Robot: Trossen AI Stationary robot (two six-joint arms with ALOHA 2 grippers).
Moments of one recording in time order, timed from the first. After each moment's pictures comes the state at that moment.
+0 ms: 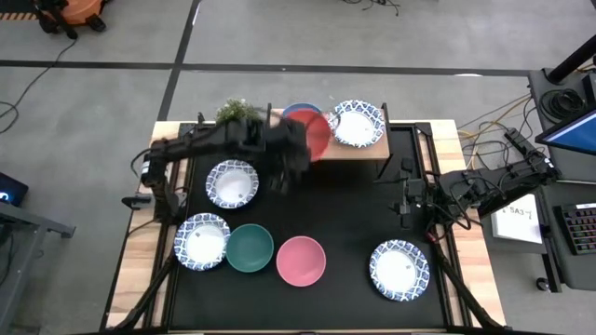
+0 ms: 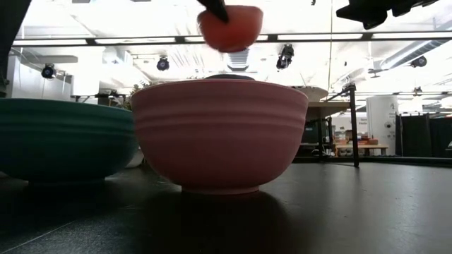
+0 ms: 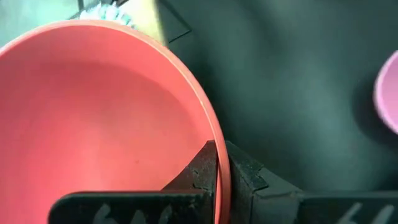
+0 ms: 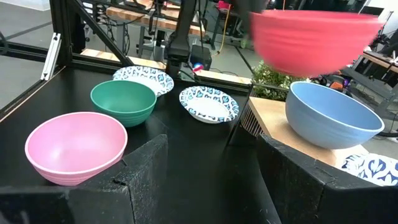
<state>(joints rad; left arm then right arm) 0.10 1.84 2.14 -1.24 -0.18 0.51 0.29 0.56 0.57 -0.20 0.37 -0.14</state>
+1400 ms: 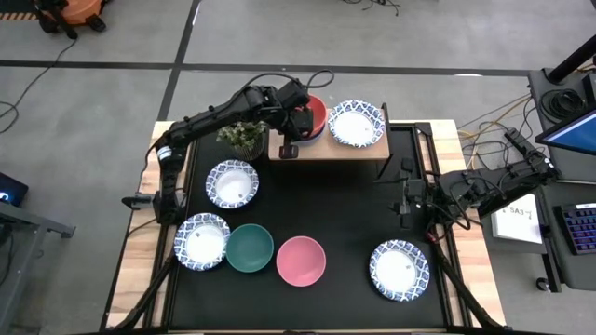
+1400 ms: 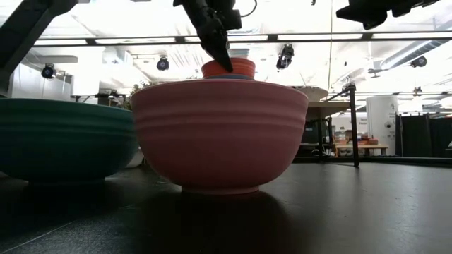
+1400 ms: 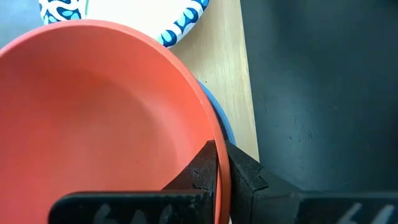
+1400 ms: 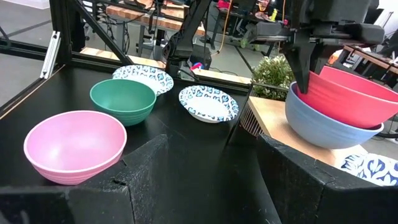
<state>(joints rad) 0.41 1.97 2.11 -1.14 0.06 0.51 0.28 0.56 0.57 -0.21 0.37 -0.15</state>
